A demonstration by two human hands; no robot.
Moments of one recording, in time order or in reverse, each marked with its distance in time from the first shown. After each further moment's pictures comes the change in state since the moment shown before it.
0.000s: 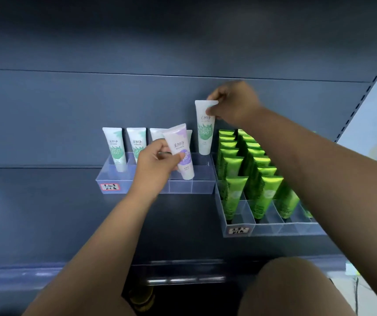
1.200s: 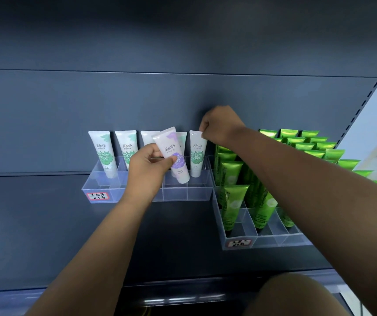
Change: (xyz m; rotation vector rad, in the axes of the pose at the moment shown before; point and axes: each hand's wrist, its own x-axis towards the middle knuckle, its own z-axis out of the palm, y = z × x) left_hand 0.026 -0.024 0.006 0.076 0.071 -0.037; right_hand 0.014 0.038 0.048 -0.432 -0.186 -0.148
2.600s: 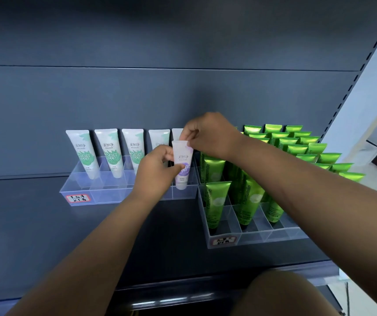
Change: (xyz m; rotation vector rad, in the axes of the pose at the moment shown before) left_hand 0.010 -0.028 0.046 0.334 -0.121 0.190; right_hand -0.049 0.006 -0.009 0.258 0.009 -0.197
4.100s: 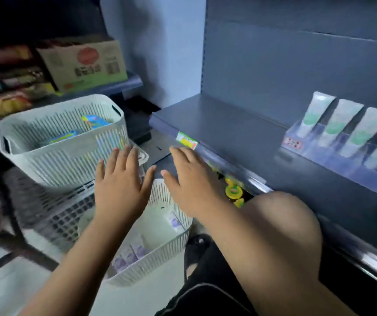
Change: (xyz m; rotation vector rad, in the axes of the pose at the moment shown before) left_hand -0.428 -0.008 -0.342 1.225 0.588 -0.631; right_hand -0.178 -0.428 0.201 0.263 -0.277 -0.552
